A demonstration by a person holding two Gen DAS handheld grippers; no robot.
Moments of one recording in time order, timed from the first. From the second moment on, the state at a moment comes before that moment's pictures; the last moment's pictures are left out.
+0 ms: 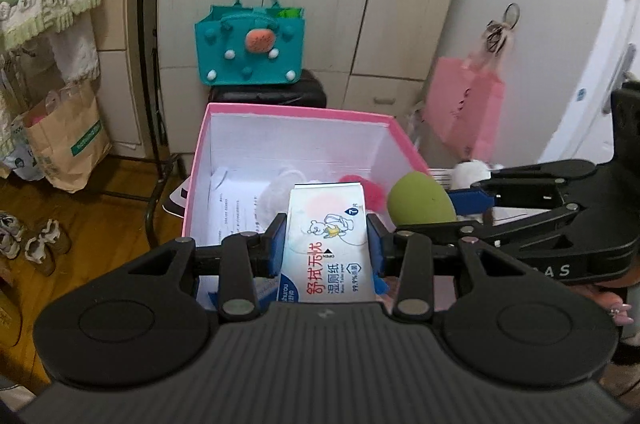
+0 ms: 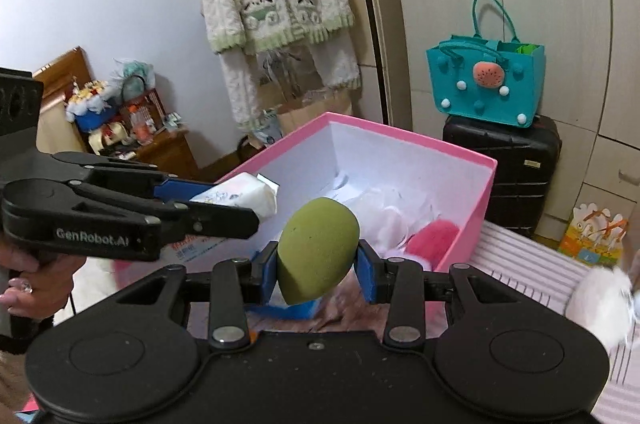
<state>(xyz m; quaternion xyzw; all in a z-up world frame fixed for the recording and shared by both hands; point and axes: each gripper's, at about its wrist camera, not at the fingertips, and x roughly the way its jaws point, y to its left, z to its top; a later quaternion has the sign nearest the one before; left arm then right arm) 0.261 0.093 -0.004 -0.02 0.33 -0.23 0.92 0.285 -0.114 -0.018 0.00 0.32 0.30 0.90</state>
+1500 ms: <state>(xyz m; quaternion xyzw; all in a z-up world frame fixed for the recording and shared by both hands) 0.116 0.106 0.046 0.04 0.33 -0.28 0.90 0.159 -0.144 0.030 -0.01 0.31 0.33 0.89</state>
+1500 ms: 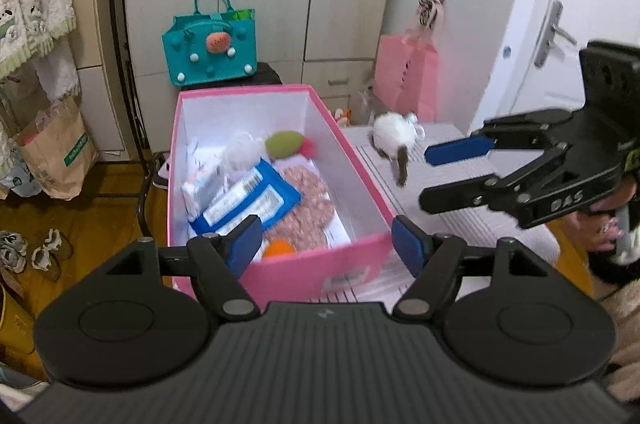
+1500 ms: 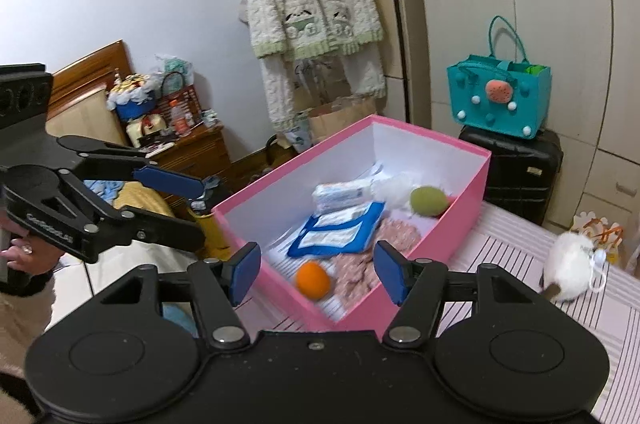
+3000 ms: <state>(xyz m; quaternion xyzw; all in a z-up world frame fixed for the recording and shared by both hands) 0.136 -0.079 -0.023 0.07 0.40 -0.41 0.82 0.112 -0.295 -0.088 -0.02 0.27 0.17 0.95</state>
